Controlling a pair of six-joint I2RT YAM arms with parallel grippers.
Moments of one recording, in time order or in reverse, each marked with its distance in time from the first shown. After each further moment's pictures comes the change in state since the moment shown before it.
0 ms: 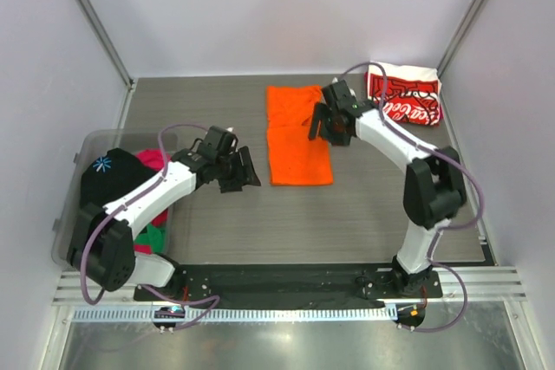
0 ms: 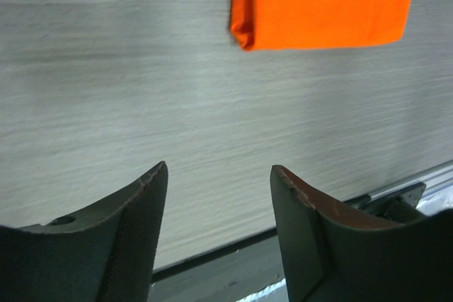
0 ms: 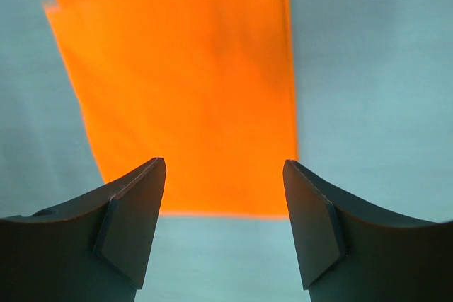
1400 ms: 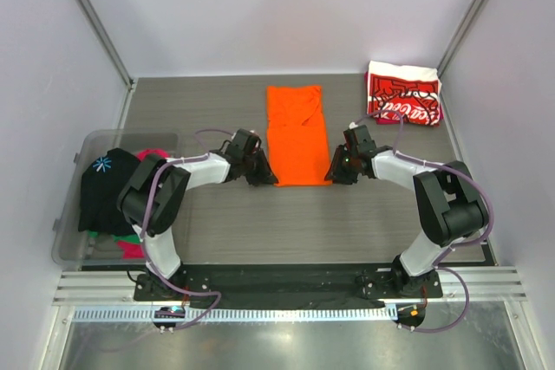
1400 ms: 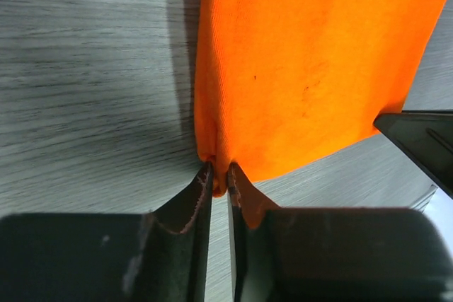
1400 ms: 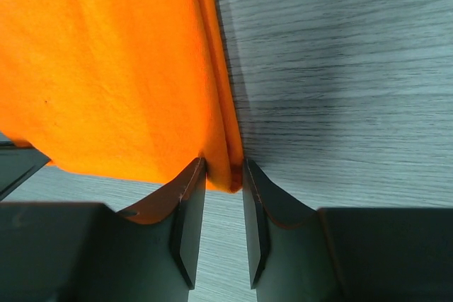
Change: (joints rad) left arm -0.034 0.463 0.024 0.504 0.083 -0.143; right arm -0.077 -0.244 -0.709 0.406 -0.228 0.052
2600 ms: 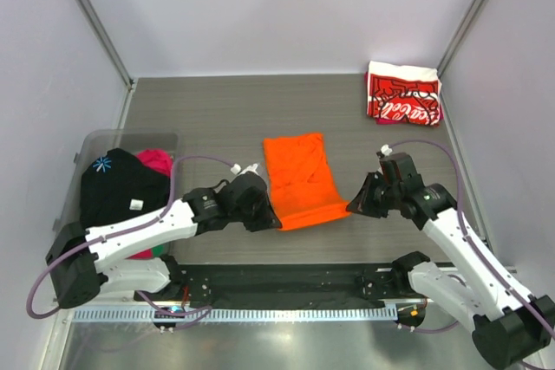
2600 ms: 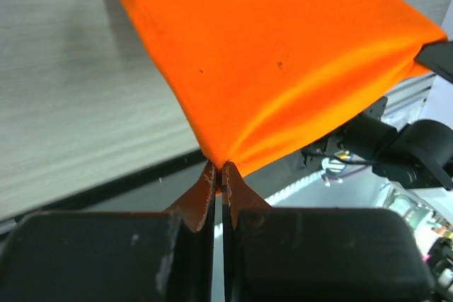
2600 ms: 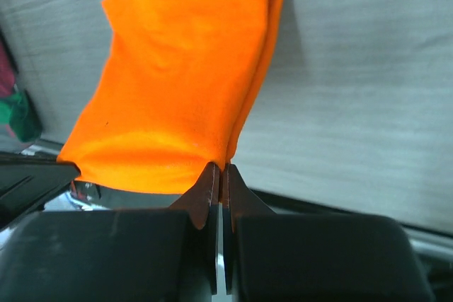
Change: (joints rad) left arm -0.437 -0.629 -0.161 -0.412 -0.229 -0.245; right arm 0.030 -0.779 -0.130 -0.564 -0.070 0.064
